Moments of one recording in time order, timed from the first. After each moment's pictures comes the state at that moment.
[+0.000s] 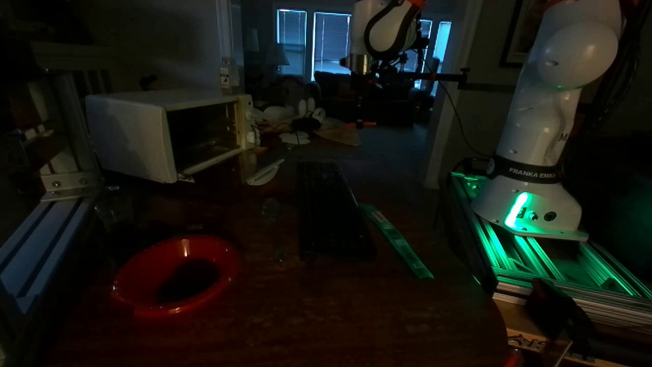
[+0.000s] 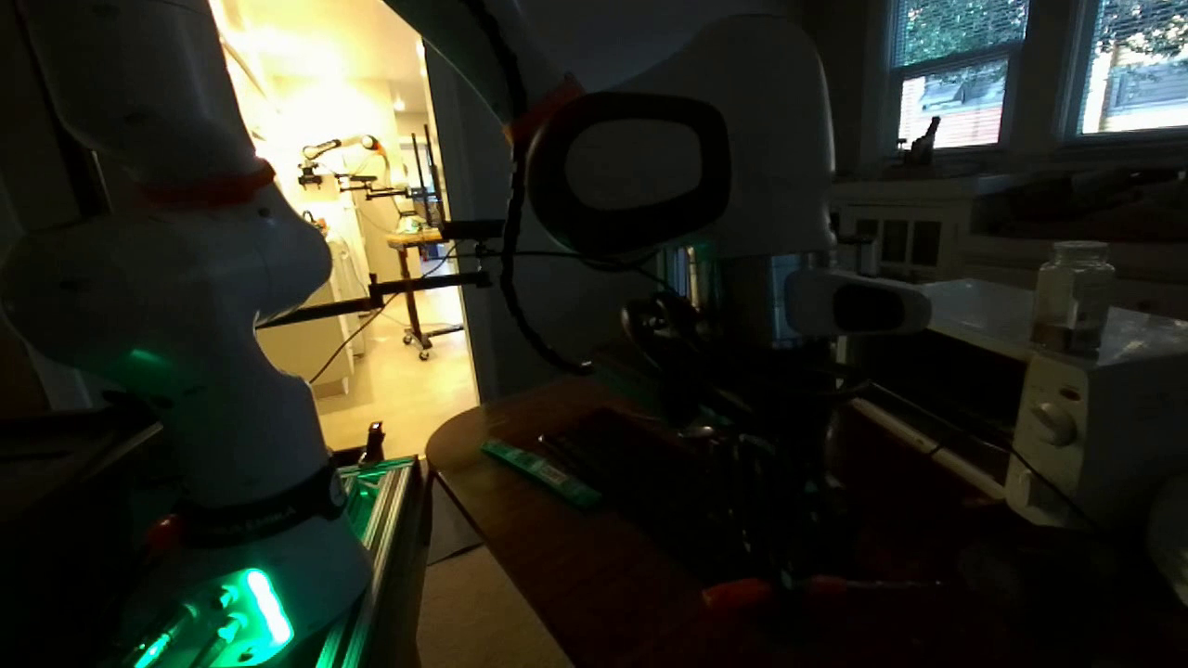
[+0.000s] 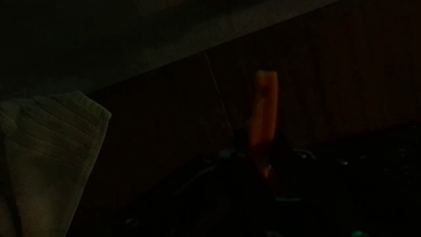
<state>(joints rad) -0.28 -0.03 -0.24 -2.55 -0.35 2.58 -0.29</state>
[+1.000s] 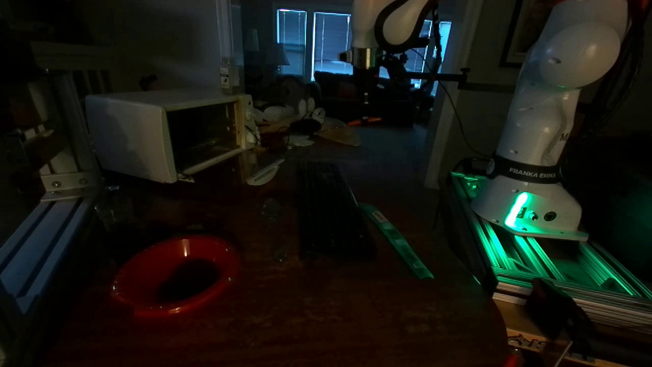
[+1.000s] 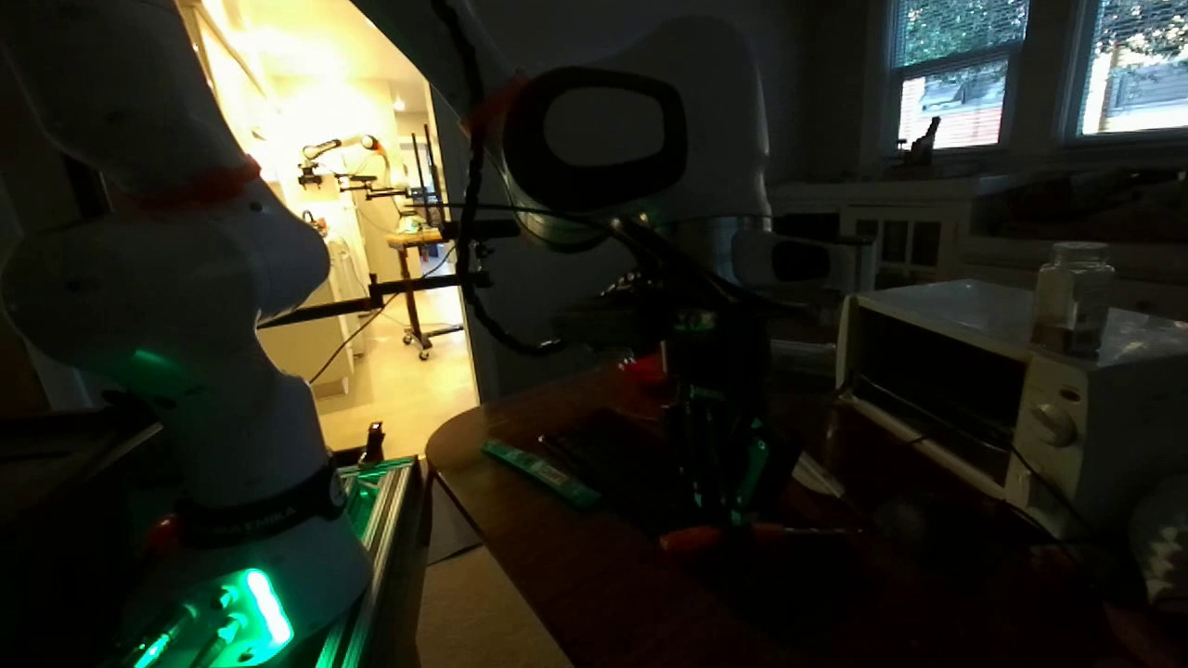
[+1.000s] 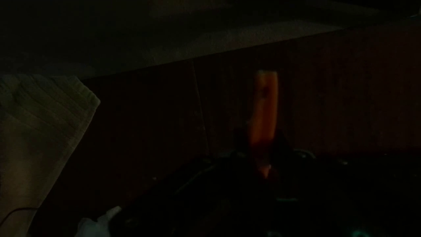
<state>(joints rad) -0.25 -0.16 -0.18 -2.63 -0.47 2.50 -0.28</state>
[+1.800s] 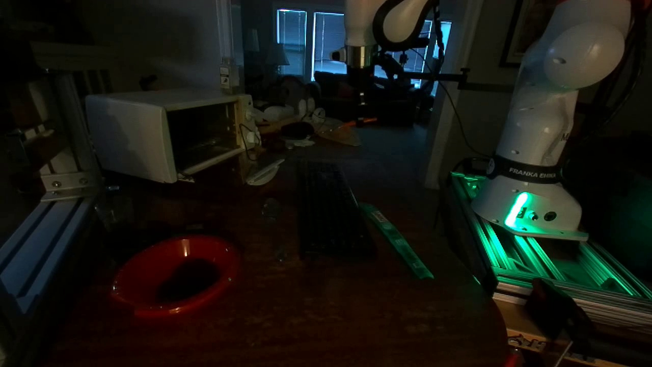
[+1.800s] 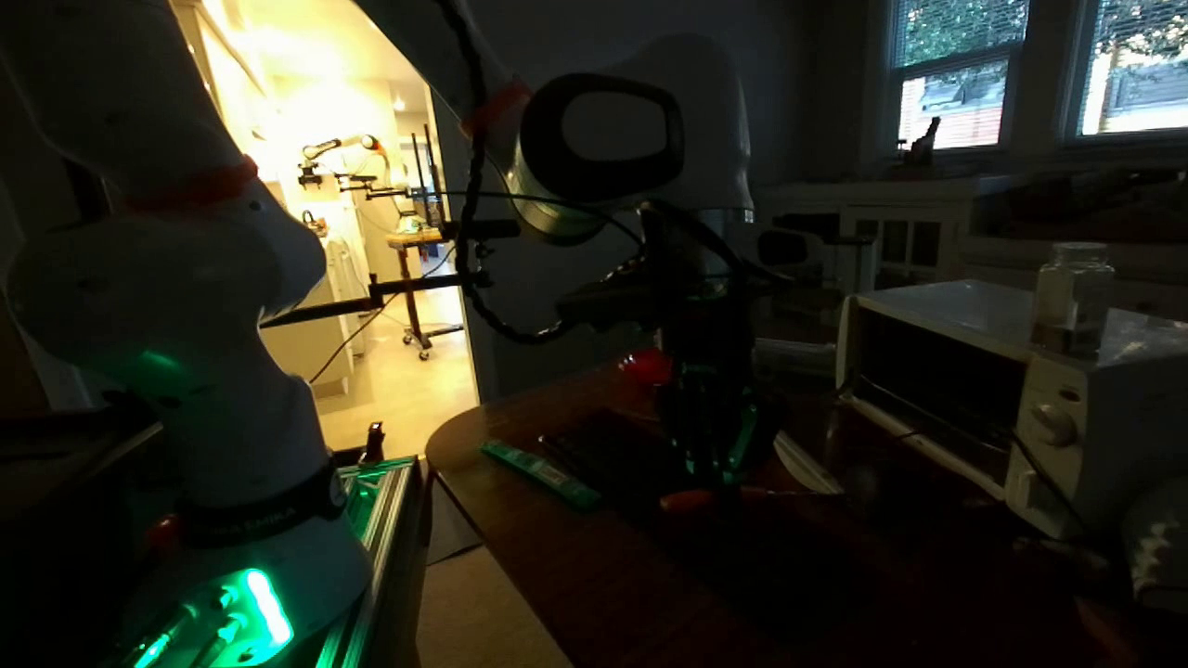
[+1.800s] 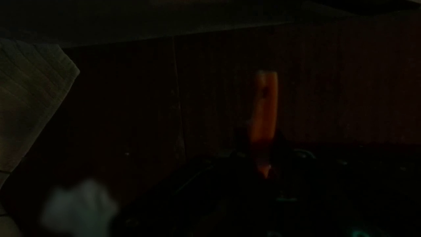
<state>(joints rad) -0.20 -0.17 -0.13 -2.64 -0.47 2.47 -0.28</state>
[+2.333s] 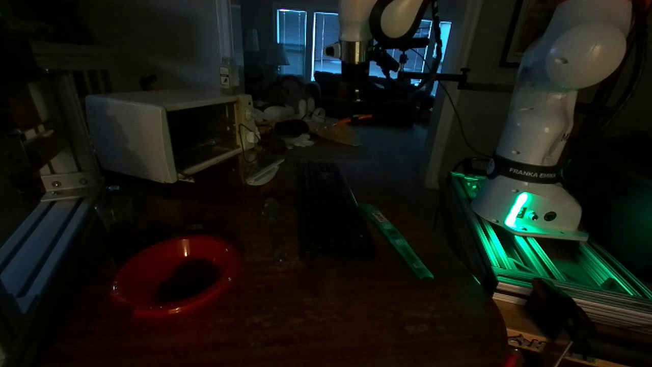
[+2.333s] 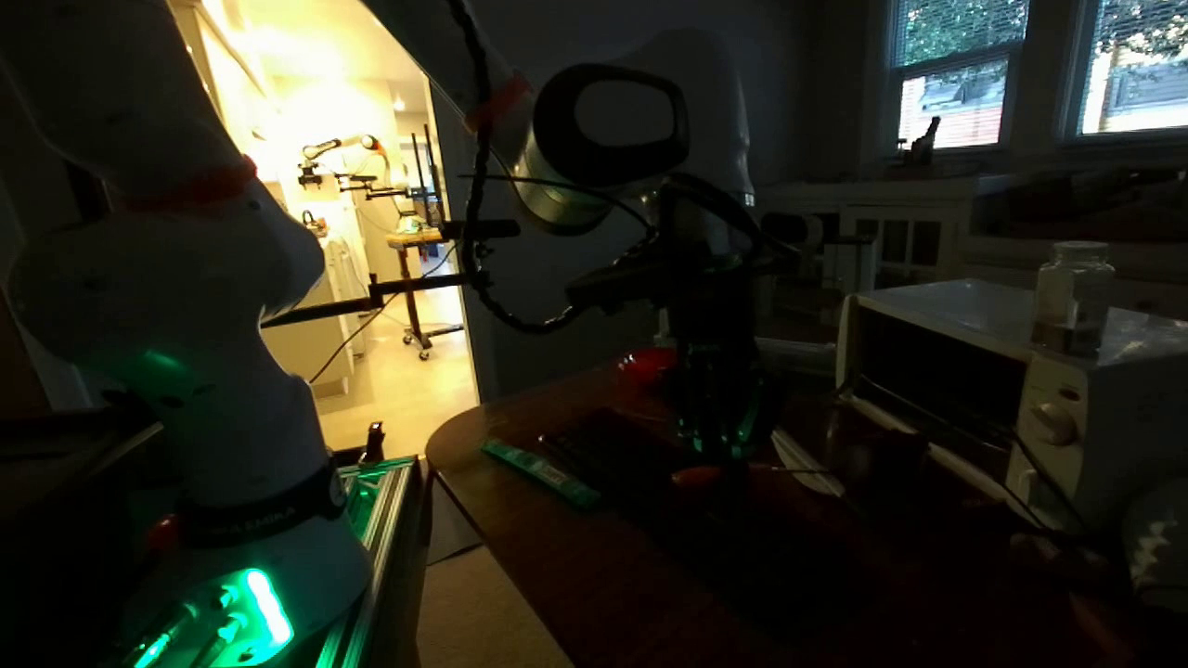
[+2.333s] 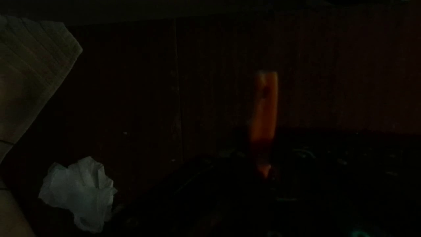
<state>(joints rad) -0.18 -0.18 -0.10 -2.62 -0.47 2.45 -0.27</state>
